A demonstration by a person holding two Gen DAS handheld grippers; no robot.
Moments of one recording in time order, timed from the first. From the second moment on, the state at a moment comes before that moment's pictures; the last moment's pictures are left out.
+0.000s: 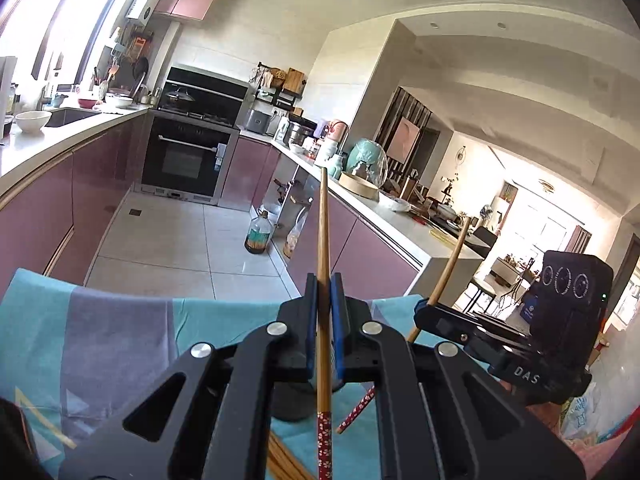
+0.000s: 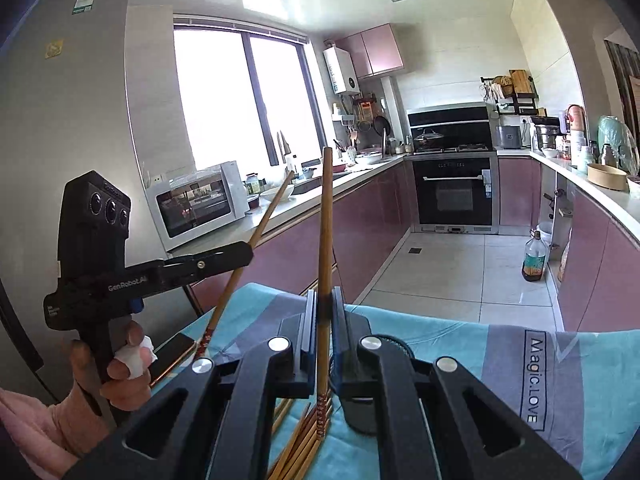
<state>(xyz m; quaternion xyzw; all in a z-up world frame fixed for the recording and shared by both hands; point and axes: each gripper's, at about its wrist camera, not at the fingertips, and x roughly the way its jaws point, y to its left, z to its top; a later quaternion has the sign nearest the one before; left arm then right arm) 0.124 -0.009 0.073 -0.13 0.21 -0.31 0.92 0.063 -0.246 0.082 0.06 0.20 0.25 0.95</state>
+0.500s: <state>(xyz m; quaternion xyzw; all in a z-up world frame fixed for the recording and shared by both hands) 0.224 -0.113 0.060 -0.12 0.17 -0.24 0.95 0.110 -0.258 0.092 0.05 0.17 0.22 0.96</state>
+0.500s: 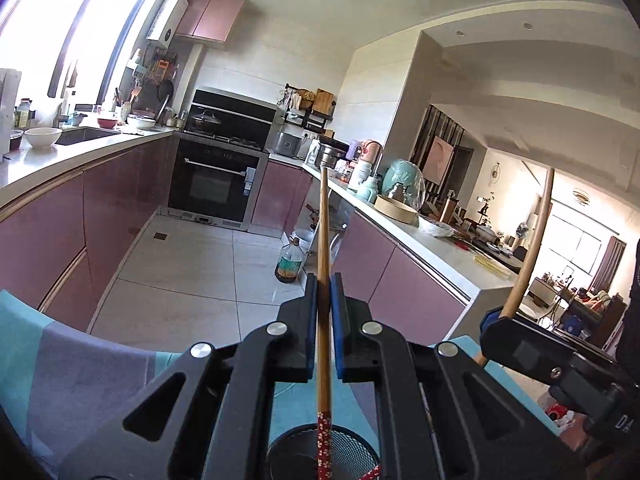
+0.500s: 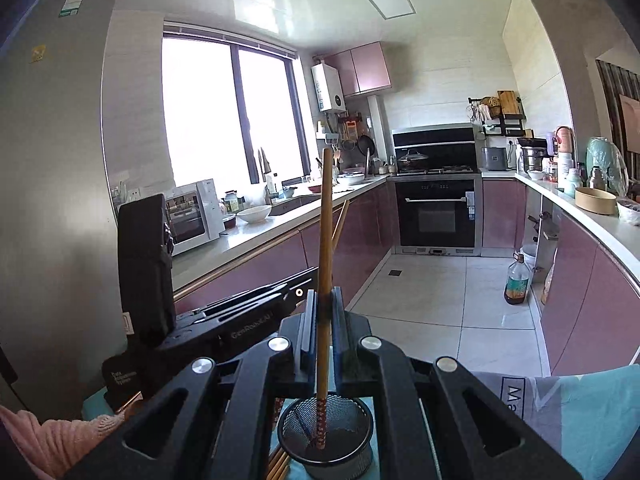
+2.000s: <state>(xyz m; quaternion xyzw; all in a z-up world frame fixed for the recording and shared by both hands) 0.111 0.001 -0.045 0.00 0.30 -0.16 0.94 0.065 -0.223 -0.013 0.05 0.34 0.25 0.91</state>
